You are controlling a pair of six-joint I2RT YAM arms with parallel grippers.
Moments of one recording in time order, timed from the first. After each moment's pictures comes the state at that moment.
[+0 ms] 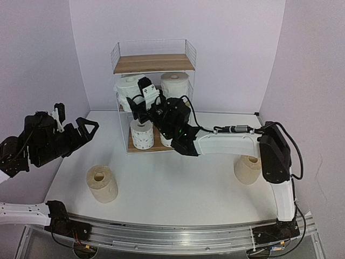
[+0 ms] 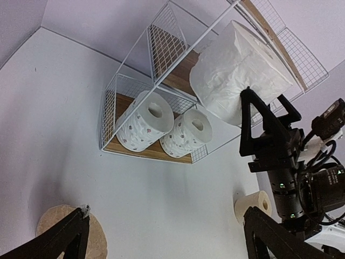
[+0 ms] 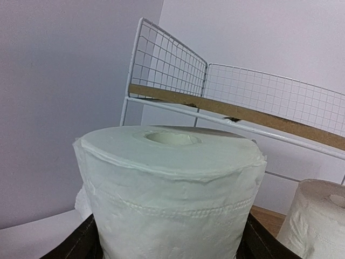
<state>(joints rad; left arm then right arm) -0.96 0.67 0.95 -0.71 -0.52 -0.95 1.03 2.16 1.74 0.69 0.33 -0.28</state>
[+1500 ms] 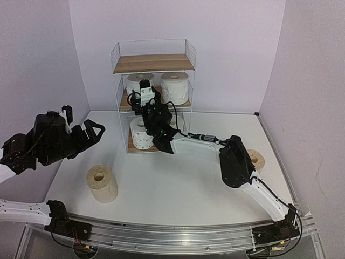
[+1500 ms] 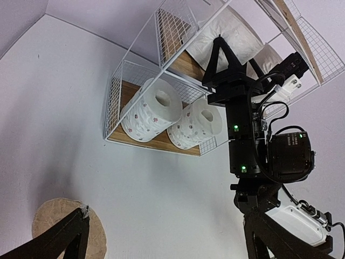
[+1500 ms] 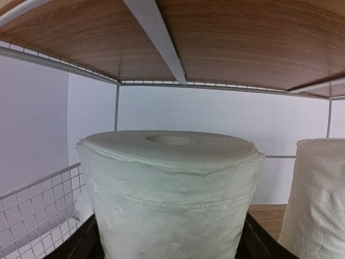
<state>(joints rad) -0.96 0.74 0.95 -0.72 -0.51 -1.00 0.97 2.68 2.39 0.72 0.59 -0.29</state>
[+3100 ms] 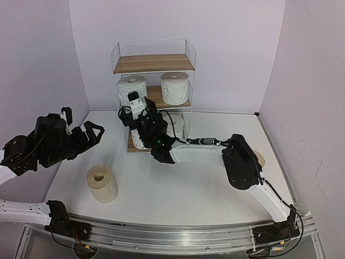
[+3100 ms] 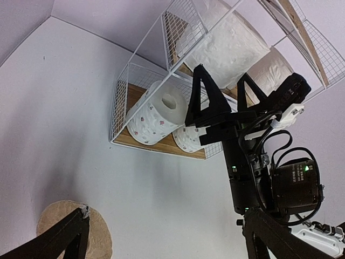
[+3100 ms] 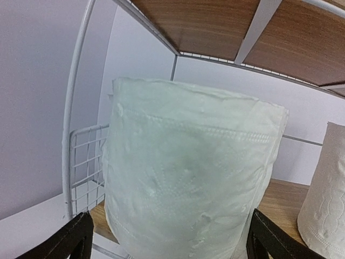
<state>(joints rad) -0.96 0.73 0.92 -0.71 -0.54 -0.99 1.05 2.54 2.13 0.72 0.58 -0.34</state>
